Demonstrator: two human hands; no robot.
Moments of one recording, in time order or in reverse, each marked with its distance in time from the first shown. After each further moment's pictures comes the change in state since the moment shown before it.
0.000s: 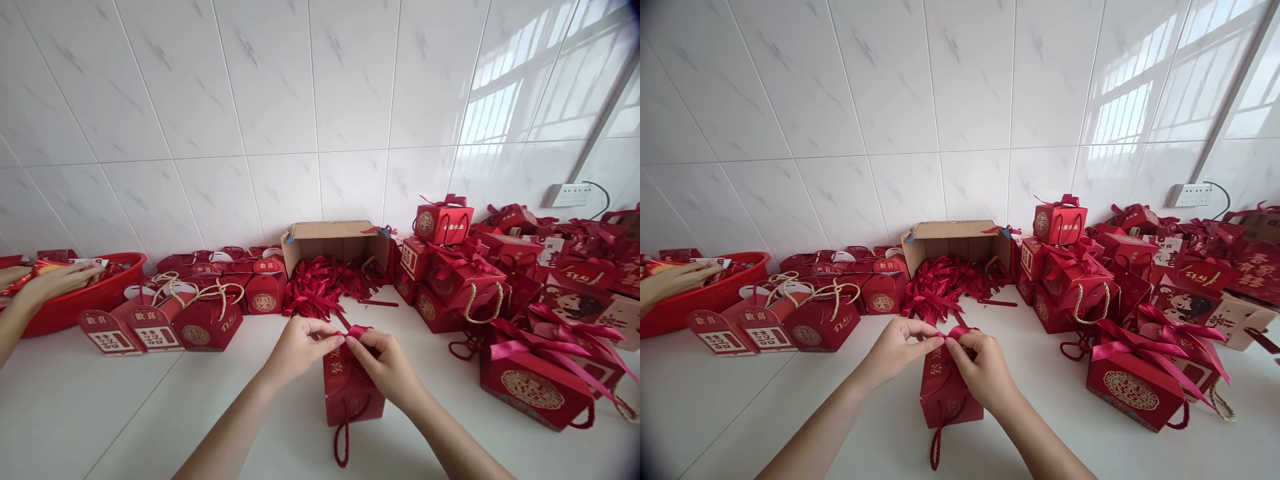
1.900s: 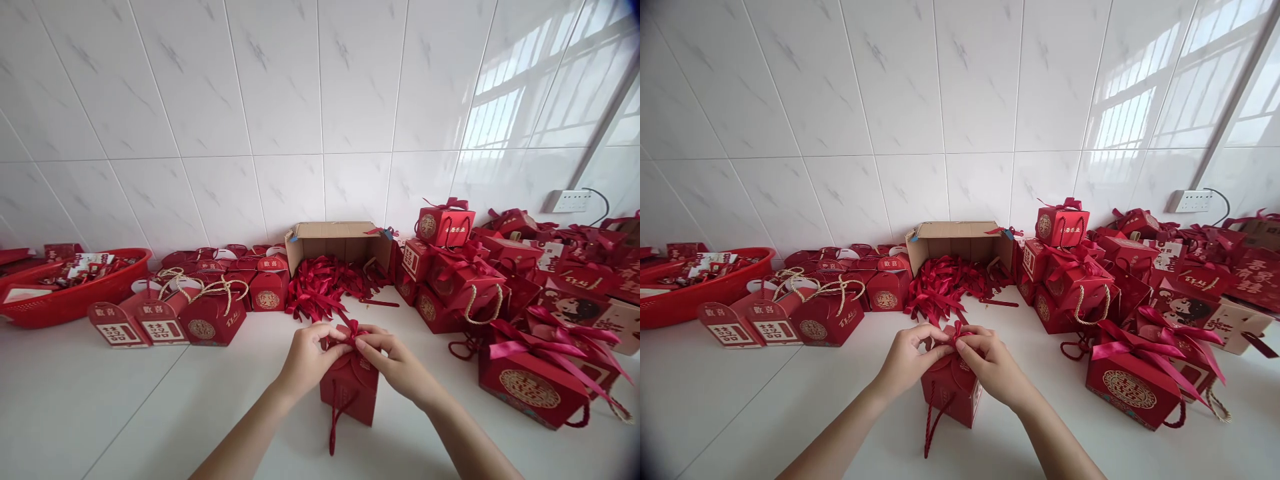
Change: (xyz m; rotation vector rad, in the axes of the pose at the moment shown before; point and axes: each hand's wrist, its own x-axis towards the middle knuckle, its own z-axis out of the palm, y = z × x) left_hand -0.005 -0.028 0.027 -0.003 0.203 0.144; right_hand -0.007 -0.004 -0.018 0.023 -0.223 0.060
